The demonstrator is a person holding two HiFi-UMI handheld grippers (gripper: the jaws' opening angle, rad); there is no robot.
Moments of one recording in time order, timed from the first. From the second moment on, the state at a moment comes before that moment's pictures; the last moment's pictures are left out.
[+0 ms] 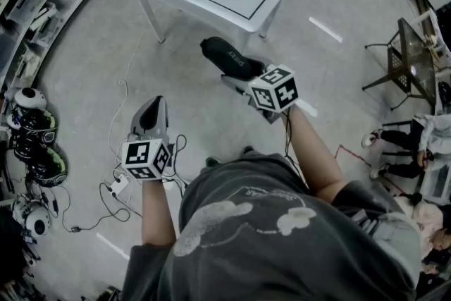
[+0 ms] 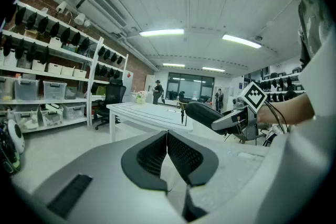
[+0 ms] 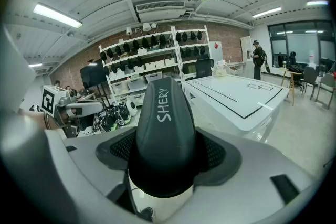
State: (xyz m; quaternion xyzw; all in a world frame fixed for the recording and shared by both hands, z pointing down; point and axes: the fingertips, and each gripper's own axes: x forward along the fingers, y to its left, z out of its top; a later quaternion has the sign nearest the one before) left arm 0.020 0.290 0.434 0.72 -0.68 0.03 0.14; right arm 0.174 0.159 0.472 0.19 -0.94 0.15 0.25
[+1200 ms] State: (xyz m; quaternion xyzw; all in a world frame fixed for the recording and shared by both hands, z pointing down) left arm -0.043 0.330 0.448 0.69 -0.71 0.04 0.14; right arm 0.105 0.163 0.484 0.17 -0.94 0.16 0.23
